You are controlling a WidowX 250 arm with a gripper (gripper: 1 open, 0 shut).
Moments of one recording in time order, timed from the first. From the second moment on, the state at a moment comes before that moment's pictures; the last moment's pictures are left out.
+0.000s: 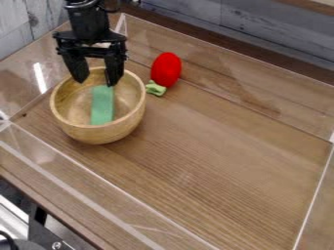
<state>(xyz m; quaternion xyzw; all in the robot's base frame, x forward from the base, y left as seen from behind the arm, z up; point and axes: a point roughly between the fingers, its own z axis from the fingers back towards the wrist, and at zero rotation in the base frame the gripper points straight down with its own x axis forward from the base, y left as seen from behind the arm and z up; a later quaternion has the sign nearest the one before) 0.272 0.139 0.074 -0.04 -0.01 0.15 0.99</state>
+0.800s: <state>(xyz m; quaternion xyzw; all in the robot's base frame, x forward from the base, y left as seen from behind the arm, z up) 0.278 0.155 0.032 -0.03 0.02 0.19 0.98</state>
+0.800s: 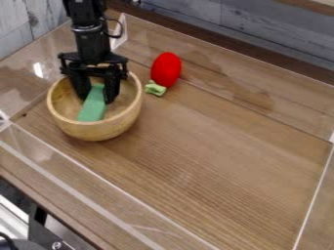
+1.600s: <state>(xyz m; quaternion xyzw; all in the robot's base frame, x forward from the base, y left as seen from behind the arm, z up) 0.279 0.137 0.031 -0.03 0.02 0.23 0.97</state>
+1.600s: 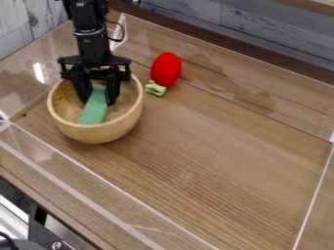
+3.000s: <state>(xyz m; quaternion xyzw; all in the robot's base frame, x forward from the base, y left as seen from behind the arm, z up) 0.263 0.108 0.080 -0.06 -0.04 0.22 0.97</state>
